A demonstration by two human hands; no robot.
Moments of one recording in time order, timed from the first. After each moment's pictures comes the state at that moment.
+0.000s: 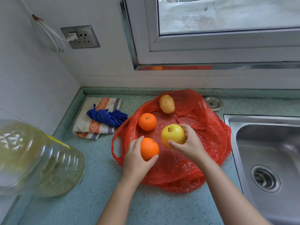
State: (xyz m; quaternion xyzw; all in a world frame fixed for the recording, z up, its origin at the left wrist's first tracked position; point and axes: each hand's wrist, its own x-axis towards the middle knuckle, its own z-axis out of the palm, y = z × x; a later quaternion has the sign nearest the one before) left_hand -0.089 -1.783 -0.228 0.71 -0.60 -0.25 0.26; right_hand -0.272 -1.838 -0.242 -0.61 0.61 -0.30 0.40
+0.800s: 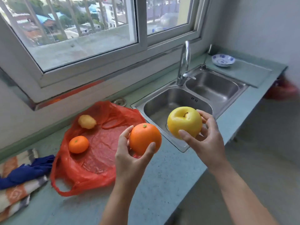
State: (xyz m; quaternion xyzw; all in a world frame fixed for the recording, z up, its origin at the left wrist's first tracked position) left_hand -0.142 -1.677 -0.125 0.32 -0.66 -0.55 0.39; right_hand -0.290 -1.565 -0.106 -0.30 0.68 -0.65 0.13
